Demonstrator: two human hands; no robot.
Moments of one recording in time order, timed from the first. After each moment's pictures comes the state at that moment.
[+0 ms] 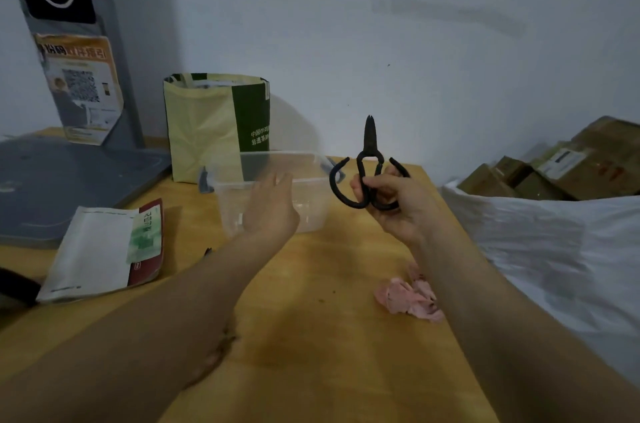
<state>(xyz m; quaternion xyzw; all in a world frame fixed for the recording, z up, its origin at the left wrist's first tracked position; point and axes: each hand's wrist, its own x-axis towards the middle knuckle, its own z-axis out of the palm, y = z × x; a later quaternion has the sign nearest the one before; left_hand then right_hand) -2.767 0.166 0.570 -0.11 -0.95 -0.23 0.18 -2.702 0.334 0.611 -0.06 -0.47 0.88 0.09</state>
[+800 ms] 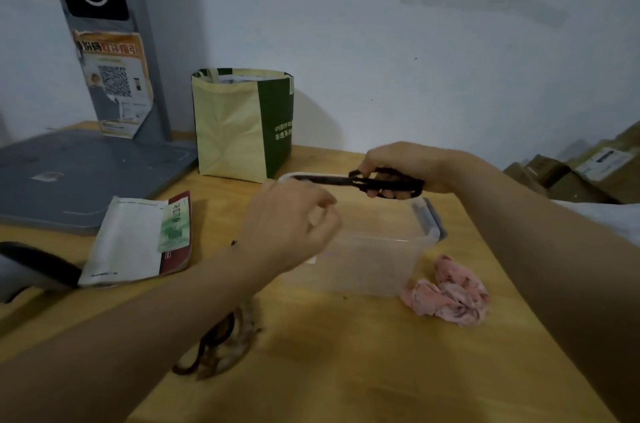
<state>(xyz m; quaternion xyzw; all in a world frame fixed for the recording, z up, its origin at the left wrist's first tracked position) -2.692 0.126 0.605 -0.29 -0.89 -0.23 0.25 -2.738 0.332 0.667 0.02 -0.92 0.38 -0.11</state>
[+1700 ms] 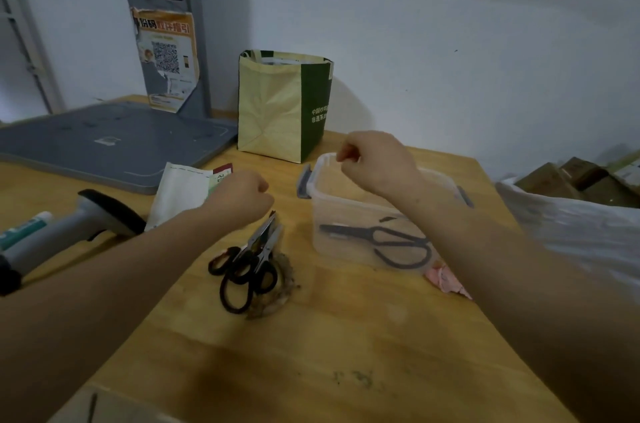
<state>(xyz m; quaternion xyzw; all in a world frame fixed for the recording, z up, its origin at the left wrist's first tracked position) -2.713 0.032 0.588 -0.04 -0.96 -0.27 0.02 -2.718 0.228 0.632 0.11 -0.97 0.14 0.19</state>
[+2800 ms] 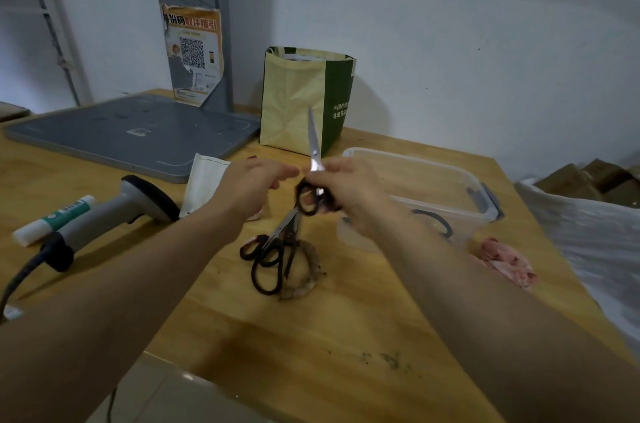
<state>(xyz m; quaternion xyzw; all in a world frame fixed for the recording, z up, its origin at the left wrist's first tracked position) -2.675 0.004 0.591 -0.01 -0.78 -0.63 0.05 -2.674 0.151 0.607 0.02 -0.80 0.60 -0.03</state>
